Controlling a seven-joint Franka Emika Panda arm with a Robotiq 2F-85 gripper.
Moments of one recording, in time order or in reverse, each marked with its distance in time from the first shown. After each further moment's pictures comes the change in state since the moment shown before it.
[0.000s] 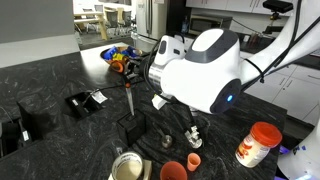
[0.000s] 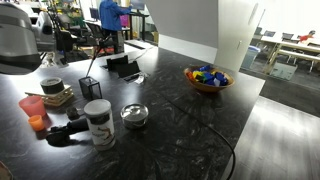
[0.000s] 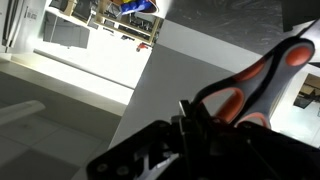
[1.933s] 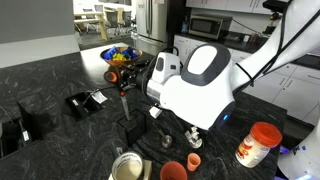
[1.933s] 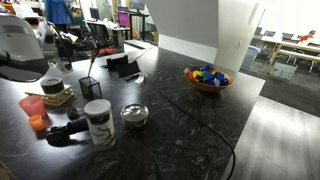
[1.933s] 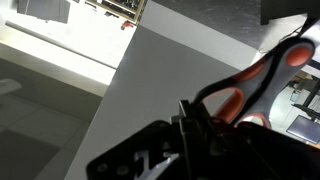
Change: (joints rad) arm -0.007 0.055 0.027 -0.005 -0.195 0.003 0.101
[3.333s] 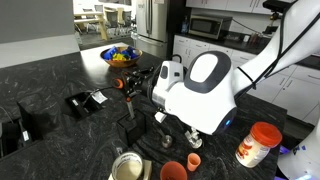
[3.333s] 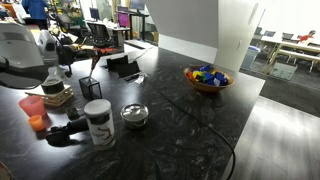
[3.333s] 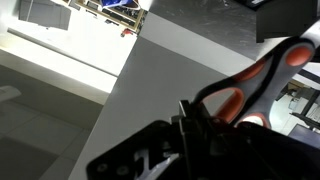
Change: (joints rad) arm -0.008 -0.010 0.000 -0.060 0.000 -0.004 0.026
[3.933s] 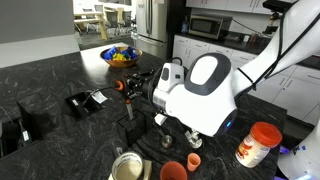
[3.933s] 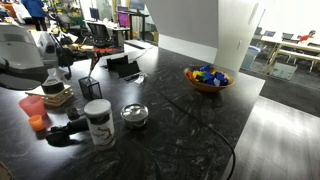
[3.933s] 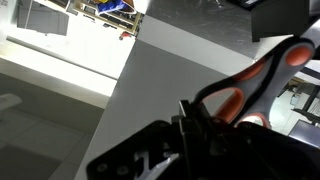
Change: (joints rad) arm 0.000 0.003 0.003 -0.008 -0.003 0.005 0.049
